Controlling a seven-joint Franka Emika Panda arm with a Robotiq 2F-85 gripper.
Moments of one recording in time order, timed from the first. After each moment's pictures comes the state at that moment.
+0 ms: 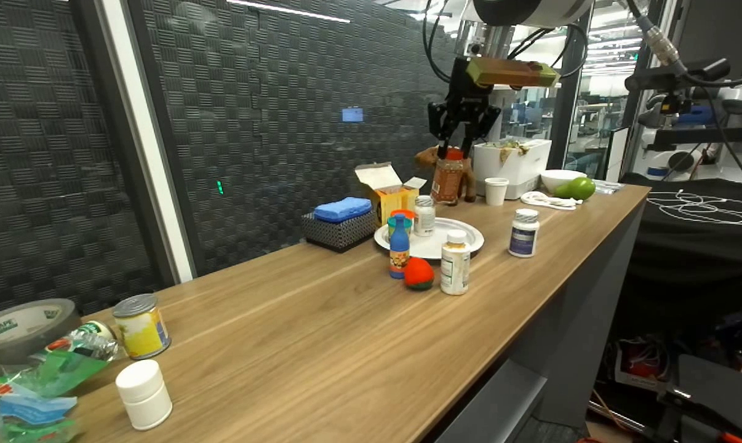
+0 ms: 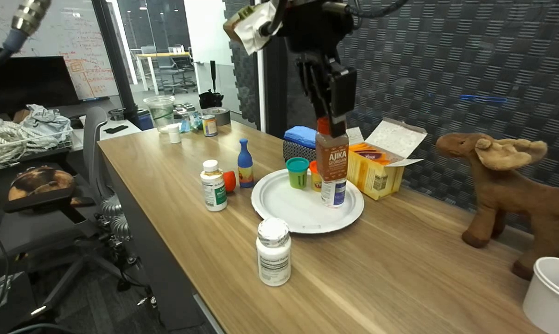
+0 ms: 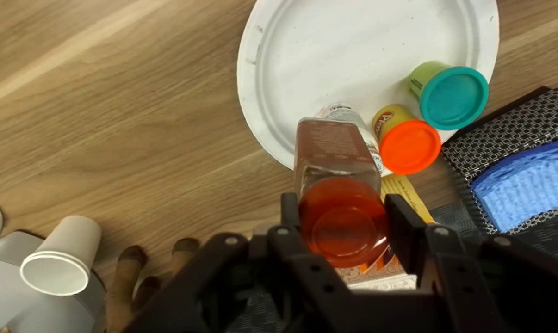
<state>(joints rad) -0.12 0.05 -0.11 -2.02 -0.06 2.36 0.32</state>
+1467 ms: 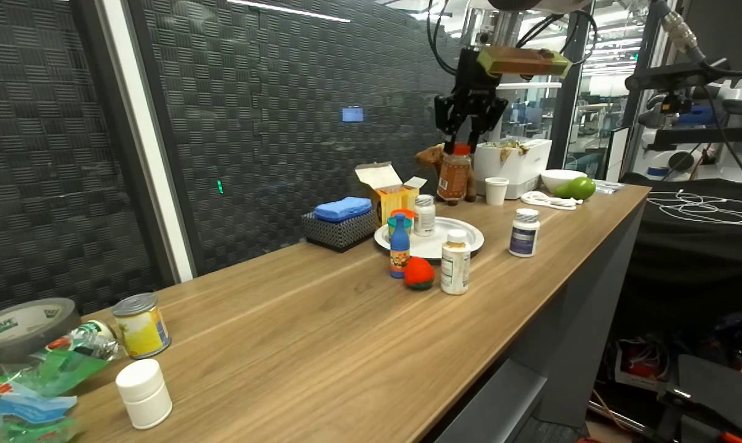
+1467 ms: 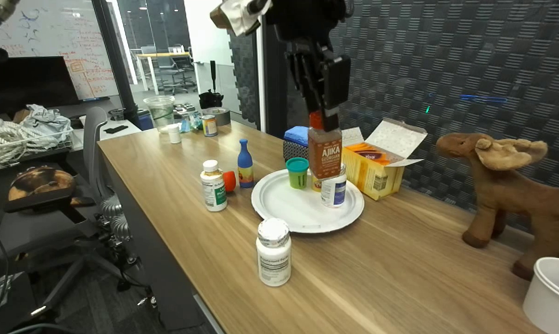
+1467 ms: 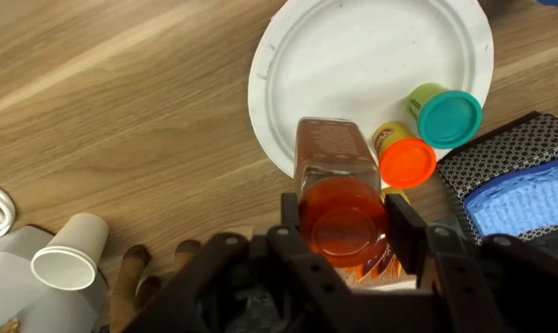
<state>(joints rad) -0.11 0.00 -0.11 -2.04 -0.07 2.32 0.29</state>
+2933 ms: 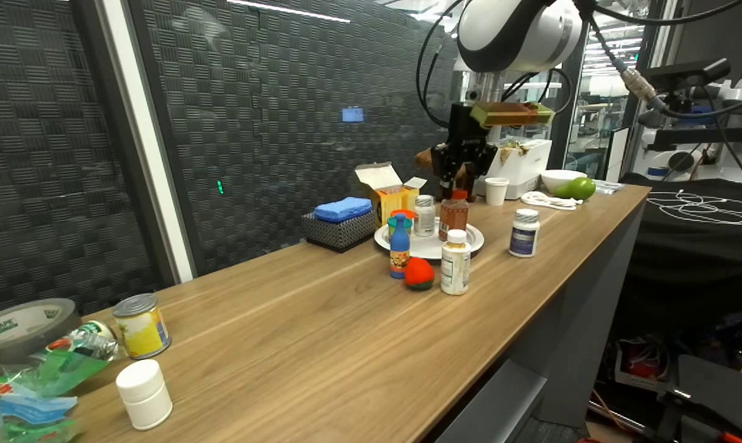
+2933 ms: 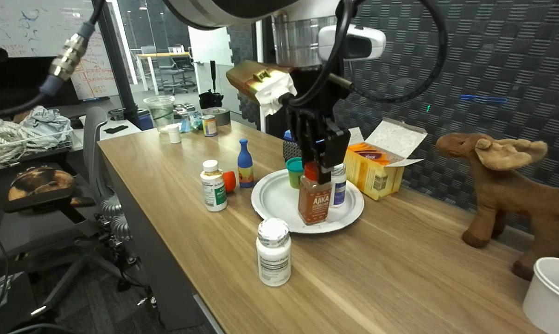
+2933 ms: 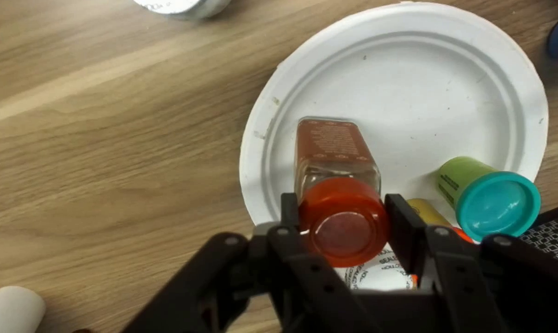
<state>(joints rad) -0.12 0.16 -0.11 -2.02 0.01 2.33 0.15</state>
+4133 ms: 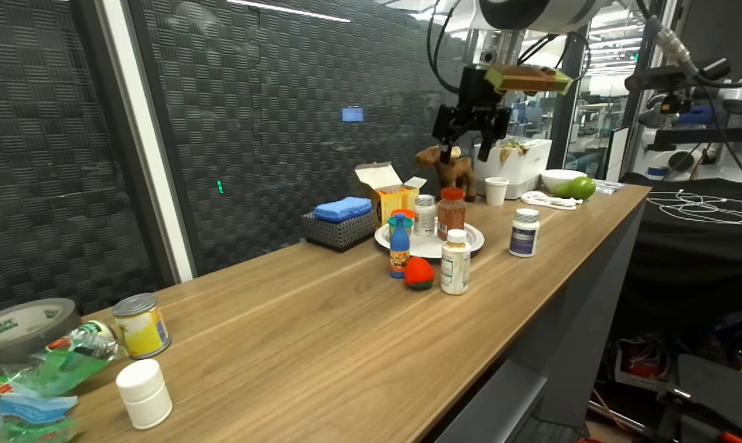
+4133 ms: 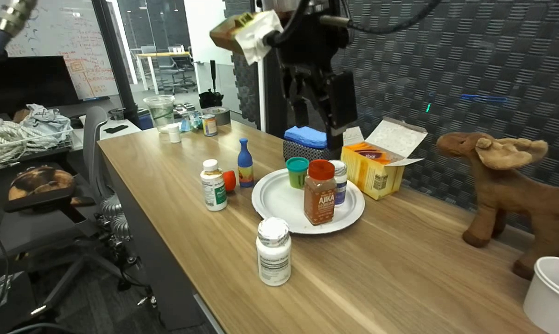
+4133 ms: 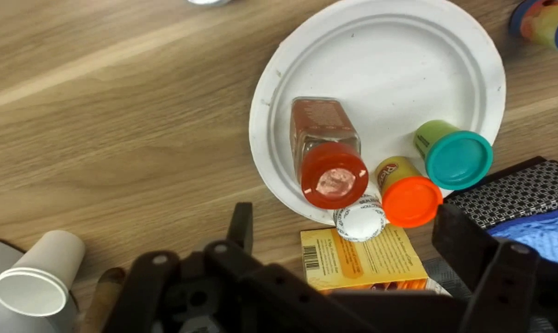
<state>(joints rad) -0.12 0.02 -0.12 -2.07 -0.02 2.33 0.16</state>
